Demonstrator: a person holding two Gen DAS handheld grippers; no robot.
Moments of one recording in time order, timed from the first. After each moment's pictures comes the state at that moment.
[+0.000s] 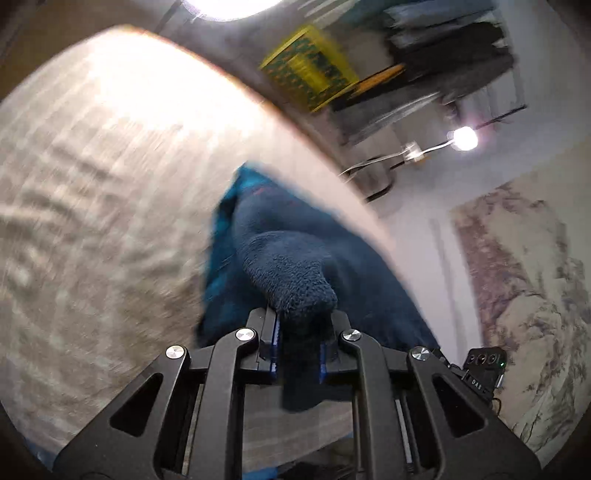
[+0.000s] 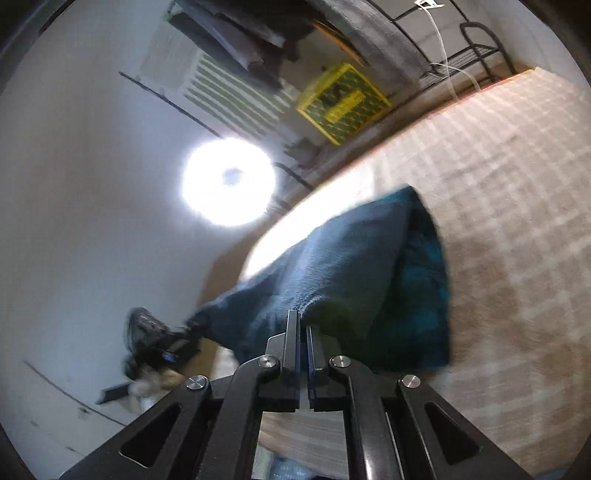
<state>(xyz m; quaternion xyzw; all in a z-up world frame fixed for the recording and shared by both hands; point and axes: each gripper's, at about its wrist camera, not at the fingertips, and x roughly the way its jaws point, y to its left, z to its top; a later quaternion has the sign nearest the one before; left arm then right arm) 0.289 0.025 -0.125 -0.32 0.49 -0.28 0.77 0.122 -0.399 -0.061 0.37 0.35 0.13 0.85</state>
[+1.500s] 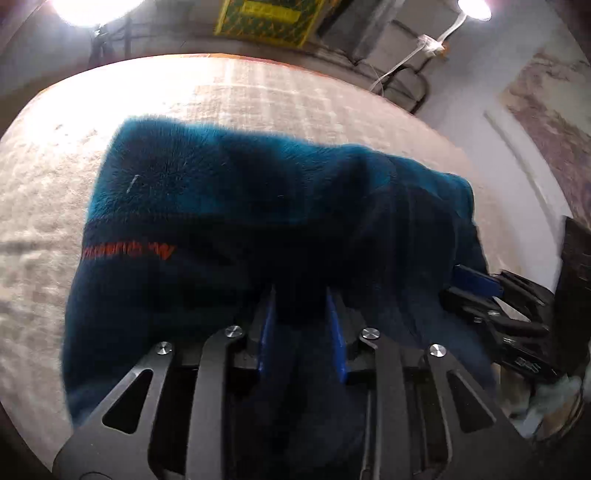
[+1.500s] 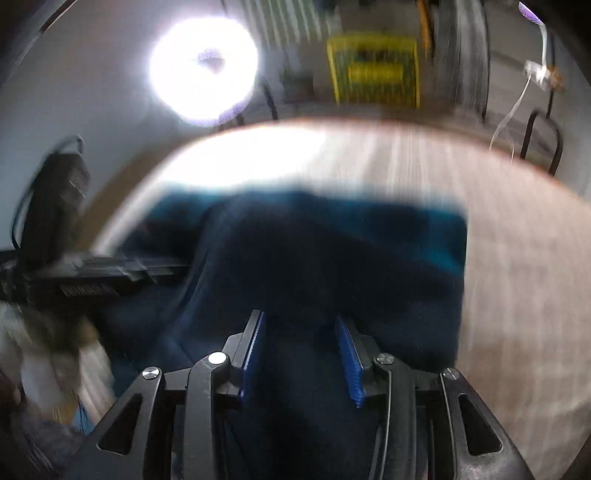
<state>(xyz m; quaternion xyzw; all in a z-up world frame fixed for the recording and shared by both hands) 0.324 -0.124 -0.178 -0.06 0.49 -0.29 0.82 0.258 -0.322 -0.123 0.05 0.47 0.10 0.88</state>
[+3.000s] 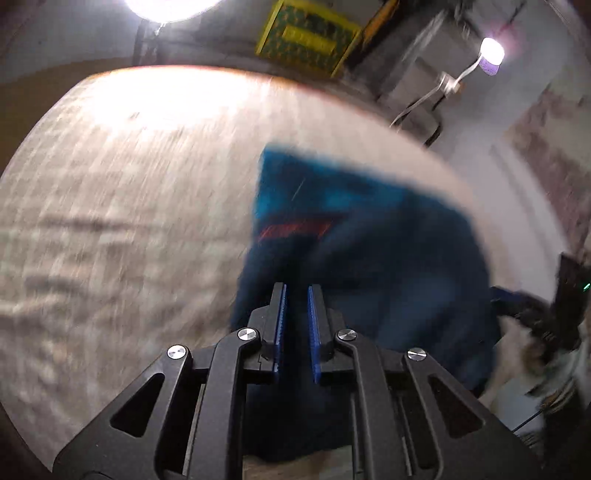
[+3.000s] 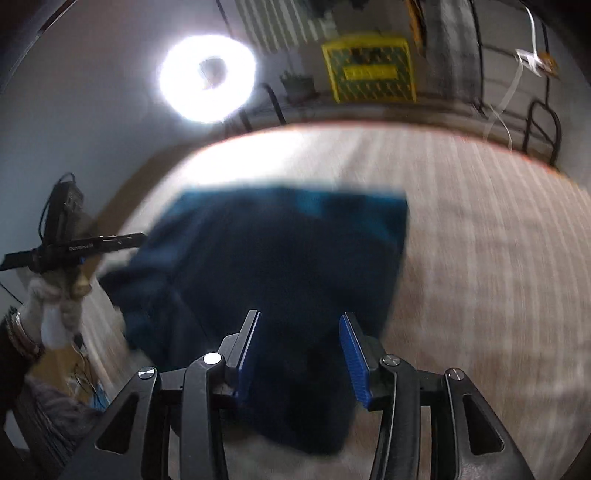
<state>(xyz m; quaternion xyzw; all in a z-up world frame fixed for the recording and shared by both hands) 0.316 -0.031 -0.175 -0.10 0.49 -0.23 0.83 0.219 -0.385 -0.110 0.08 0.46 0.12 0.87</state>
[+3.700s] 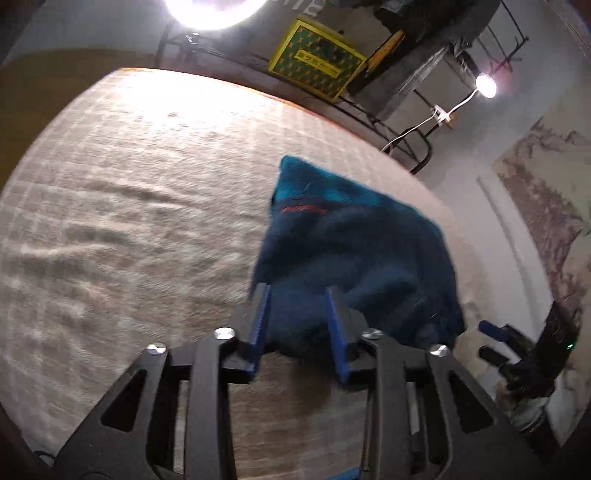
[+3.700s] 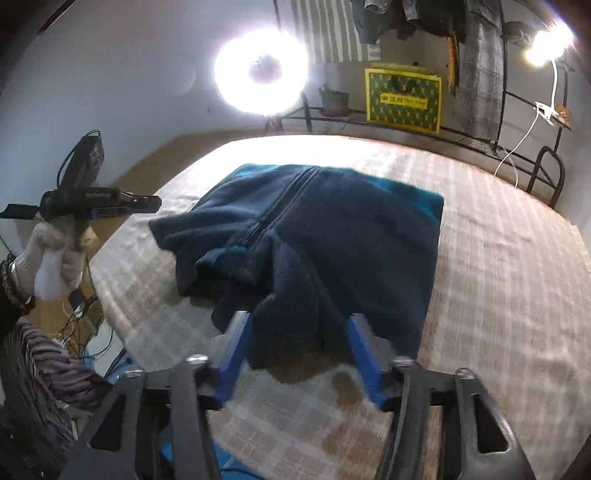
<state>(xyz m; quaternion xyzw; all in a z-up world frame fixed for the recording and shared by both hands) 0.271 0.016 -0.129 -0.19 0.47 -0.24 0.83 0.139 -0.317 -0.084 0.00 0.41 0.14 0.90</state>
